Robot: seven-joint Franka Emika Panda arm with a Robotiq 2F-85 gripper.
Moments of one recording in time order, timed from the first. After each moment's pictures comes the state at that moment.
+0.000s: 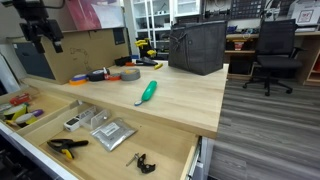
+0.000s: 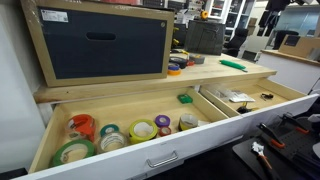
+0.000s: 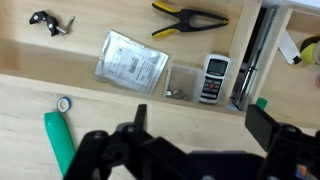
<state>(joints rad) -0.01 -0.33 -0.13 -2.25 -0.05 1.93 -0.29</state>
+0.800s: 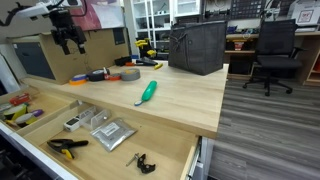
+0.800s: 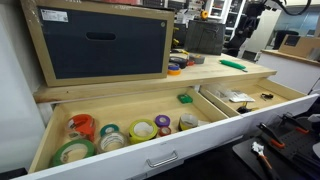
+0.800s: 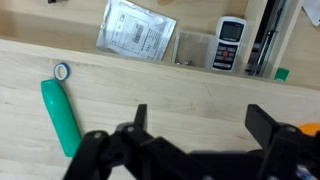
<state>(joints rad) -0.01 -0.07 -0.09 -2.04 -0.05 2.01 -0.22</state>
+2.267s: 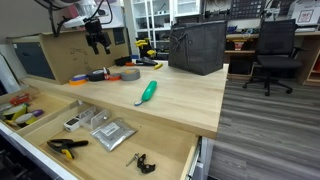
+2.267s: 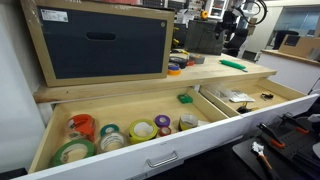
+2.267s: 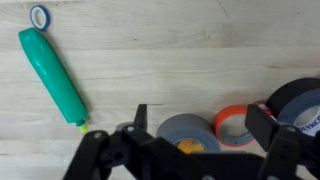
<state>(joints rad) -0.02 0.36 -0.07 -1.56 -0.02 2.01 -0.04</state>
